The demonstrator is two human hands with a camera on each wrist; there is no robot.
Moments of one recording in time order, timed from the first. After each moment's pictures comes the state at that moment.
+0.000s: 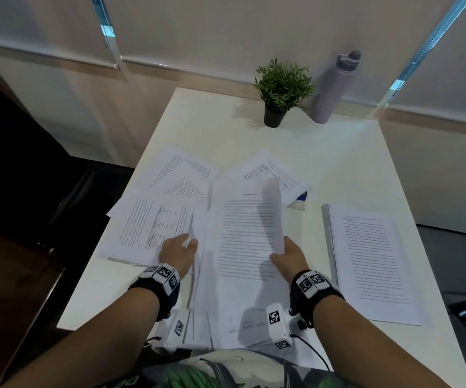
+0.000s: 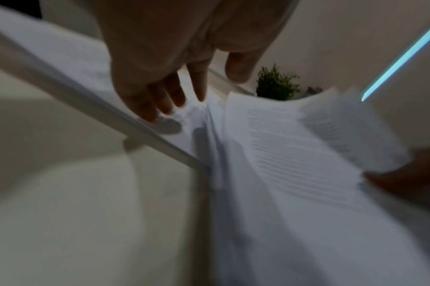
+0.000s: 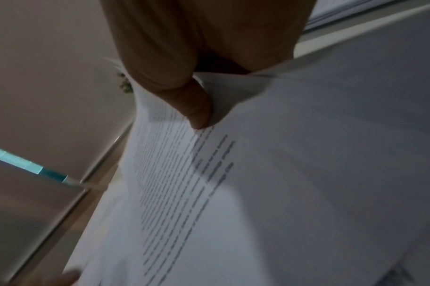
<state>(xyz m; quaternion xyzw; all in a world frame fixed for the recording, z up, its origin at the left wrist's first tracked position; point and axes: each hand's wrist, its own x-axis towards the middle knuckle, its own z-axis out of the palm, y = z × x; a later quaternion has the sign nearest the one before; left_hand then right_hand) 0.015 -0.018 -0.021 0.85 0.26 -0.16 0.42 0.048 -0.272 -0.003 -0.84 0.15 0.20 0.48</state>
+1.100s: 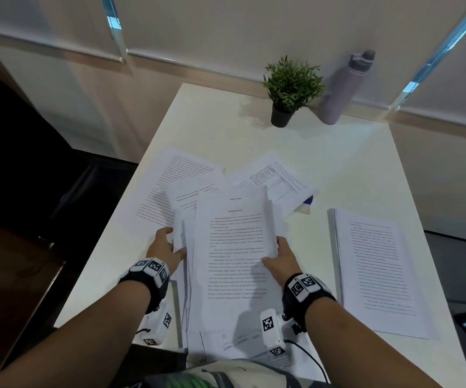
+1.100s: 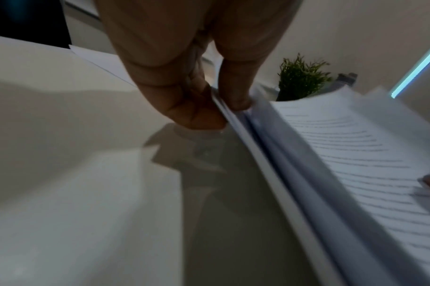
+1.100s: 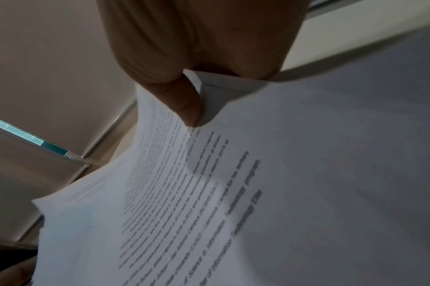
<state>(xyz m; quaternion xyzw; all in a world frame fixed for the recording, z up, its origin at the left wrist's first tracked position) 0.017 0.007 -0.018 0.83 0.30 -0.13 0.46 0.056 -0.254 -0.015 -0.82 0.14 0.25 0.50</state>
